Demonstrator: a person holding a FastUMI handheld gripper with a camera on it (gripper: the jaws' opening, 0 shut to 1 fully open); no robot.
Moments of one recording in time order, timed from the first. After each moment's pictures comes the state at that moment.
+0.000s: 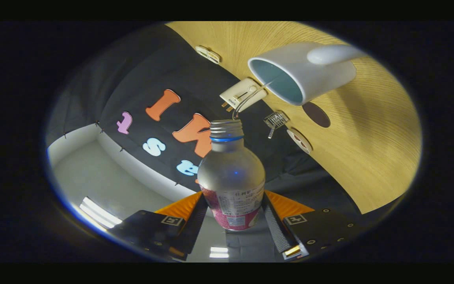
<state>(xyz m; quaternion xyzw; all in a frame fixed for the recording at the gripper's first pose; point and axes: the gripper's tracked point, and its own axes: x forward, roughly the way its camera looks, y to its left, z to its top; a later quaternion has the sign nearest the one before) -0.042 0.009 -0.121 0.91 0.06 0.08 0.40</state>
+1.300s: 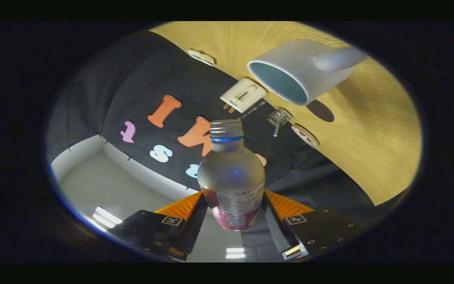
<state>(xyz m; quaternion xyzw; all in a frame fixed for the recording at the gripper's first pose) -0.040 -0.003 -0.113 0.93 0.05 0.09 0.36</state>
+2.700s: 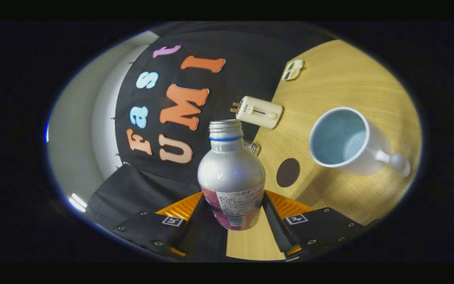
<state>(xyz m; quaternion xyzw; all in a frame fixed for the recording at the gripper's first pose) -0.009 0.033 -0.193 0.55 0.17 -0.01 0.82</state>
